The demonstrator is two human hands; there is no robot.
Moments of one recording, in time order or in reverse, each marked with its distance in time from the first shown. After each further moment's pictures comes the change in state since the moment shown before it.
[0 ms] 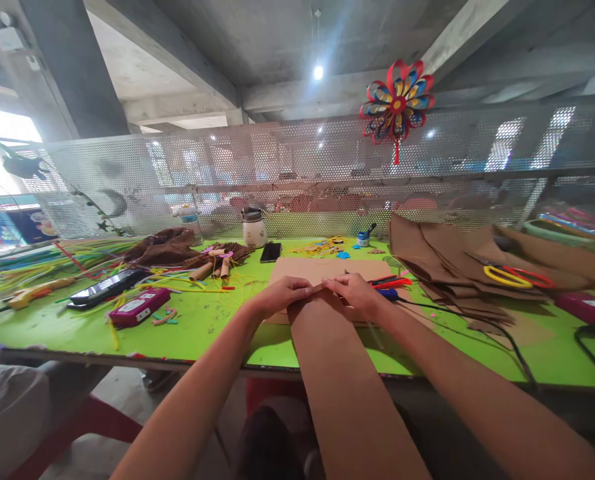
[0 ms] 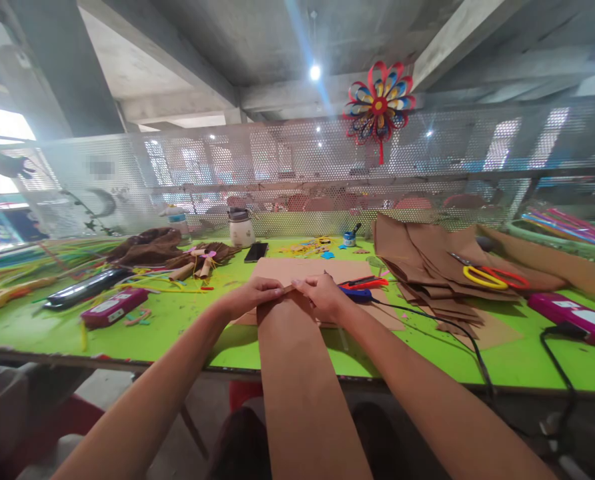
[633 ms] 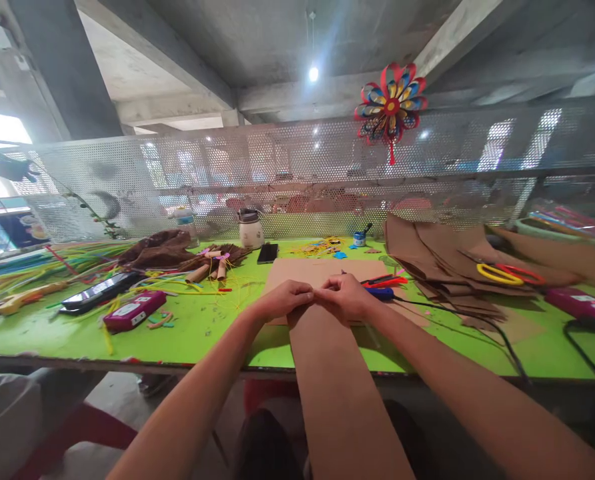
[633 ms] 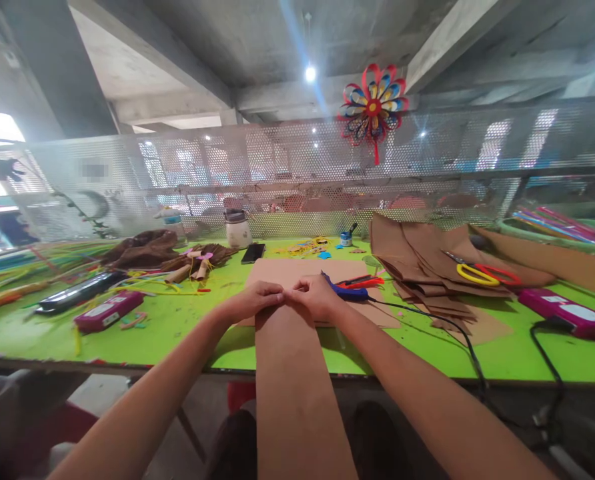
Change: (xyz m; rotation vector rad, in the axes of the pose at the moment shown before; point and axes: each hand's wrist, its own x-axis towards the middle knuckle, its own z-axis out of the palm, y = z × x) left_hand 0.005 -0.001 0.006 0.109 -0.014 0.019; right_hand 0.001 0.000 0.004 -0.109 -0.004 -0.123
